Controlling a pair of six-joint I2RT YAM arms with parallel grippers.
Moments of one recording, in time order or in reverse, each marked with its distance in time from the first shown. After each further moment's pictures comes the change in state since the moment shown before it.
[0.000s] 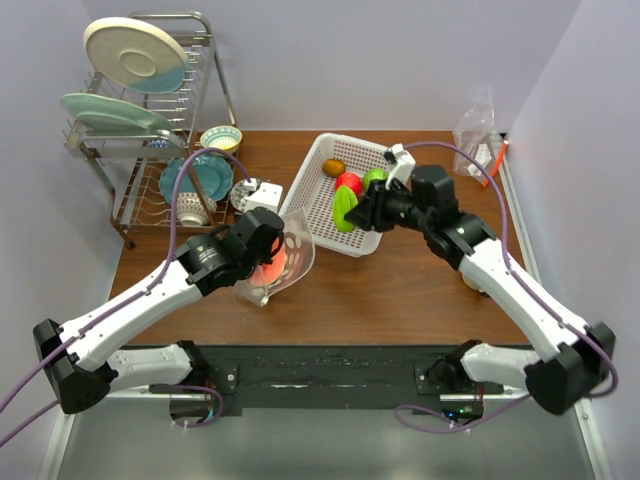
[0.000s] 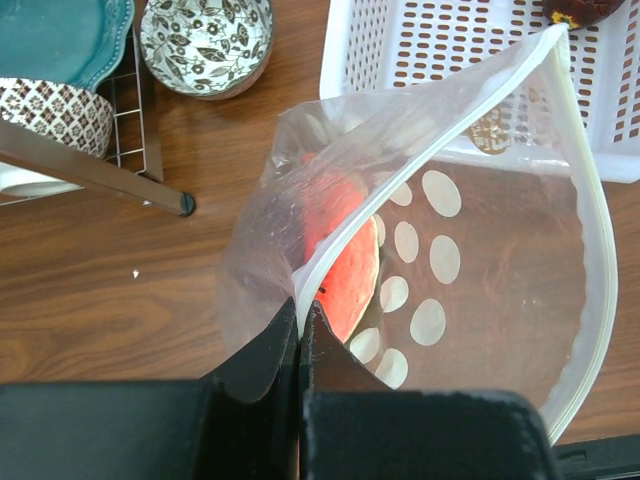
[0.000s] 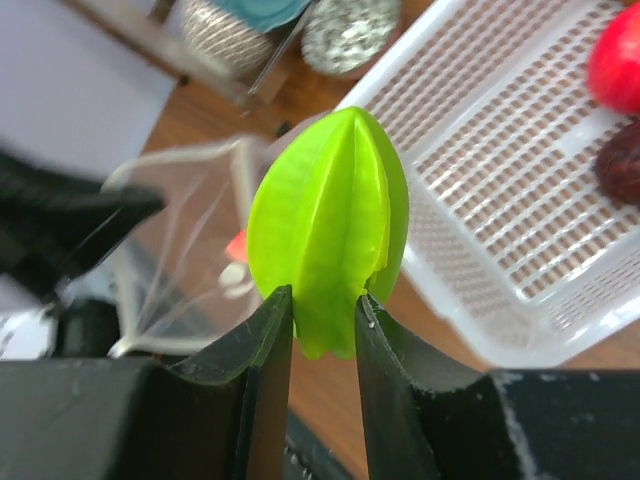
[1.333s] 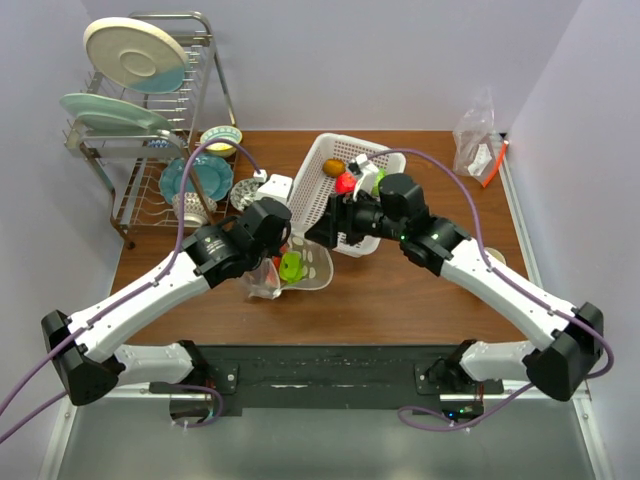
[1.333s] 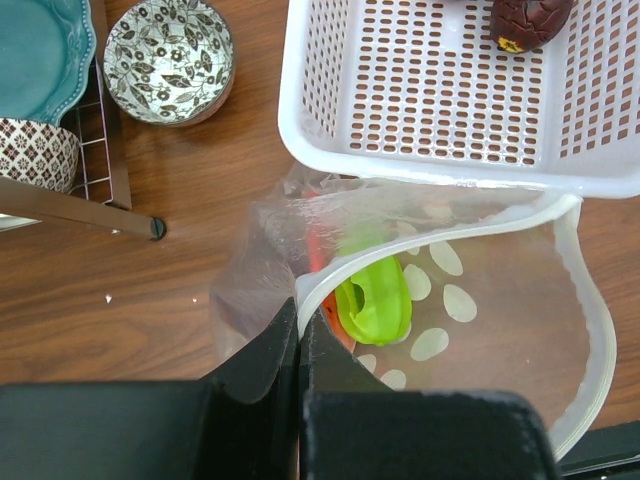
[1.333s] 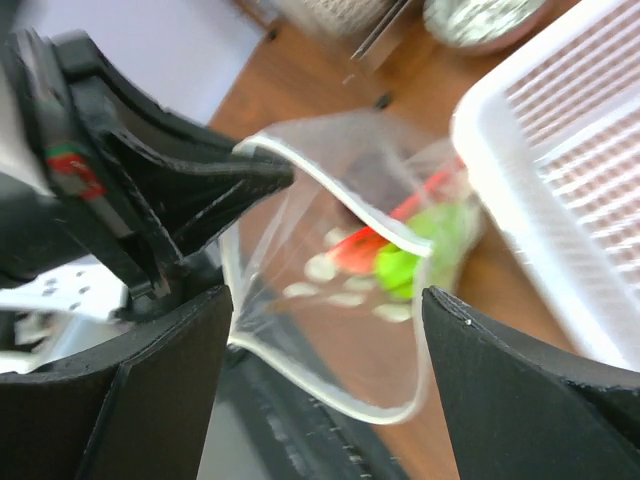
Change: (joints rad) left arm 0.000 0.067 0.075 0.028 0.053 0.013; right arm 0.194 0.052 0.019 0.081 -0.002 0.068
